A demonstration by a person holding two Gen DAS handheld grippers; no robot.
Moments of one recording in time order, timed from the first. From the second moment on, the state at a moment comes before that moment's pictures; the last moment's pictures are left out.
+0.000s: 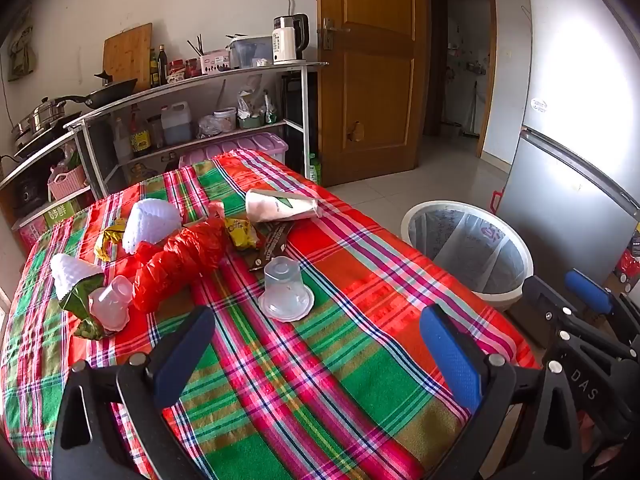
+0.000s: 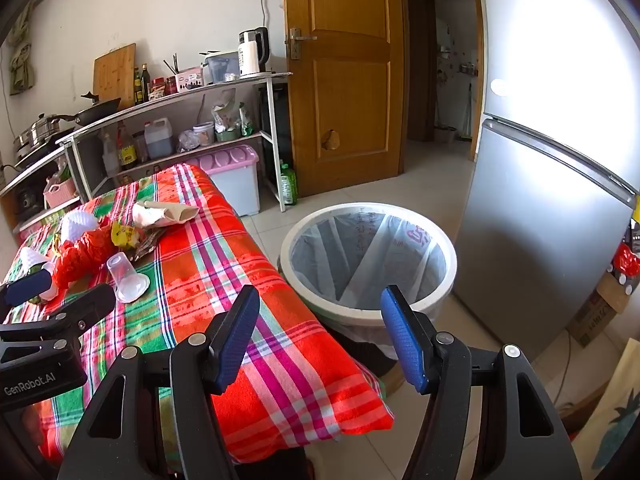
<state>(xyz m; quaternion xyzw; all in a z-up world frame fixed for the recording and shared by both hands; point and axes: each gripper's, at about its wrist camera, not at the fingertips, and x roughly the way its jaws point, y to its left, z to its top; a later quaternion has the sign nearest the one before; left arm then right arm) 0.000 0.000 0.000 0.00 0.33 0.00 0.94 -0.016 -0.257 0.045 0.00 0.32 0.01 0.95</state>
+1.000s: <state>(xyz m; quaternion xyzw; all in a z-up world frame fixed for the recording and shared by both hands) 0.000 -0.001 0.000 0.00 0.33 0.00 0.94 -0.016 -0.256 0.045 0.00 0.32 0.01 0.95</state>
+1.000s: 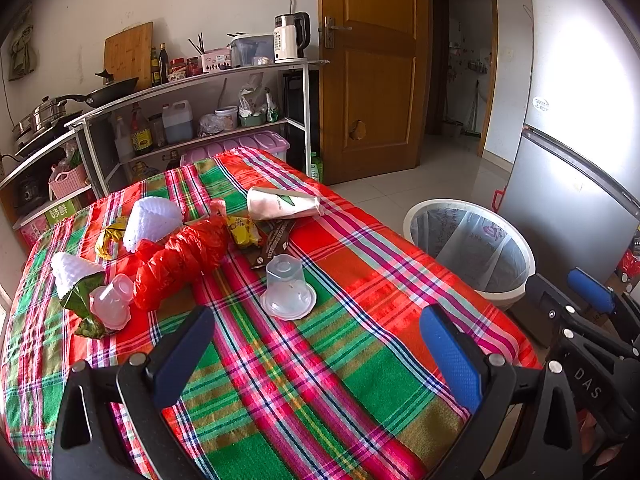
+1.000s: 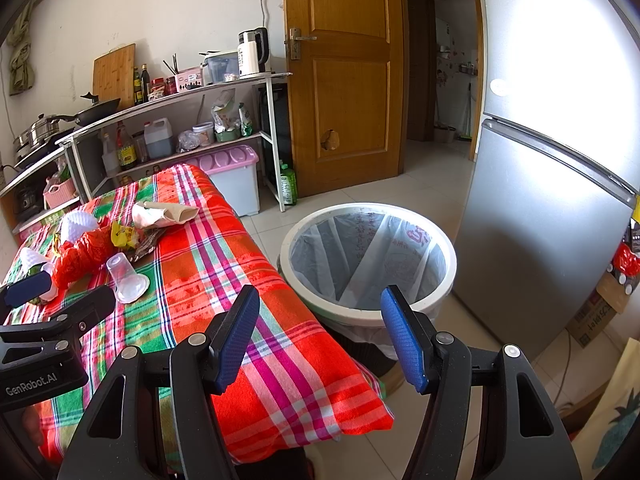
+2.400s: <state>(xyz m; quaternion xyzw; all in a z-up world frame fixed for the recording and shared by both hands) -0.021 0.249 -0.032 -0.16 0.38 0.14 0.90 0.065 -0.101 0.011 -0.06 0.39 0.28 0.88</state>
